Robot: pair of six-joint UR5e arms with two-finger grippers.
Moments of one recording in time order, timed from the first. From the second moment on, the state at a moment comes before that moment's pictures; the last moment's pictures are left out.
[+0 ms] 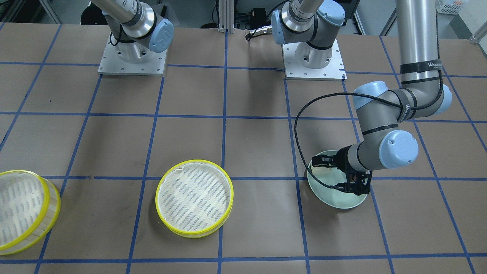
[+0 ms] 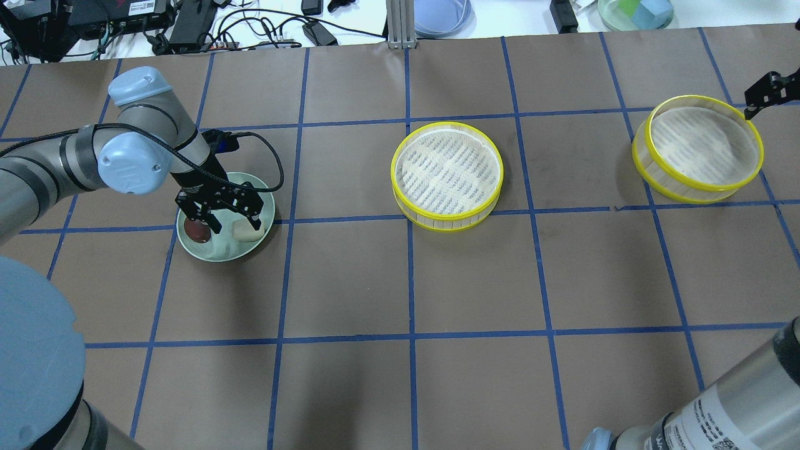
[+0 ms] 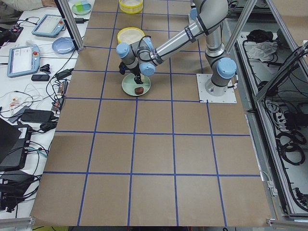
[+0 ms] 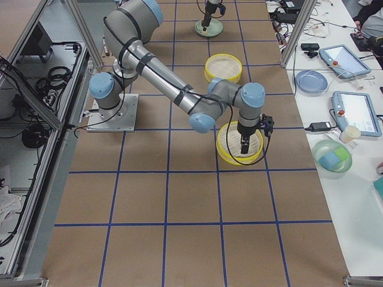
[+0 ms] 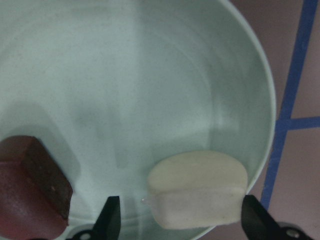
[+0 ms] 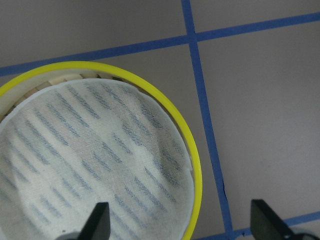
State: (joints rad) left arm -1.36 -2.00 -1.78 -1.26 1.50 0.25; right arm 0.96 -1.04 1.43 -2.09 -1.57 -0.42
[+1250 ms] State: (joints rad) left arm -1.46 -1.93 -1.54 -1.35 1.37 -0.04; right arm 0.95 -0.92 1.43 -2.20 -1.56 -0.52
